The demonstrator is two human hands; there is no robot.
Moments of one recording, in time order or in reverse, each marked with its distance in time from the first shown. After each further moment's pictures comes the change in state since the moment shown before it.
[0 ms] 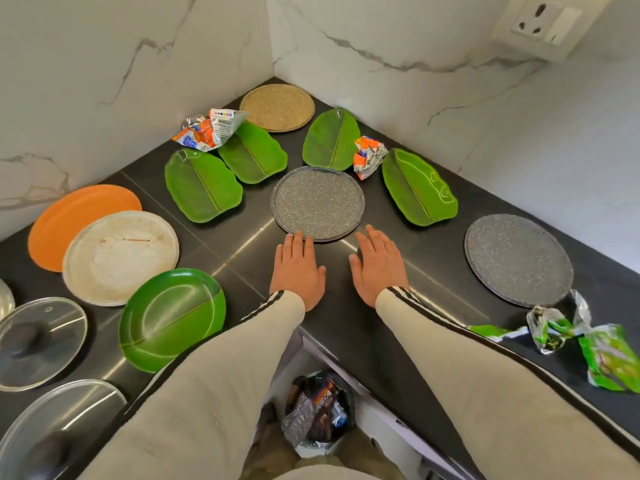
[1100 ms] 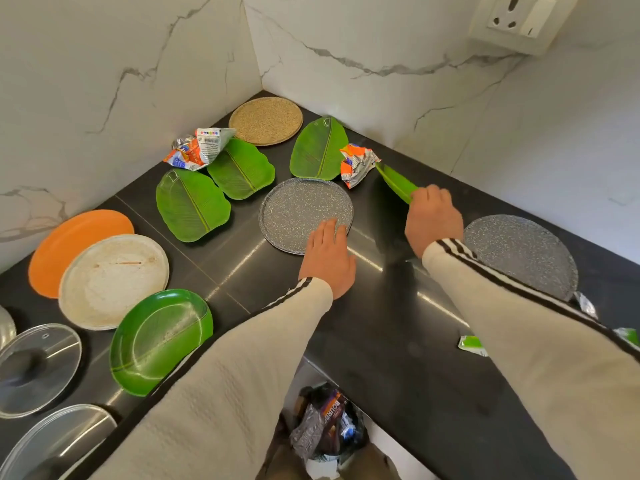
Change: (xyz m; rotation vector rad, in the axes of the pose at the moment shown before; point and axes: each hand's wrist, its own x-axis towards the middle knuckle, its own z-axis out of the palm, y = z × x) left_hand 0.044 0.080 -0.019 -0.073 0.060 0.172; right_hand 0.071 0.089 -0.086 -0.194 0.309 0.051
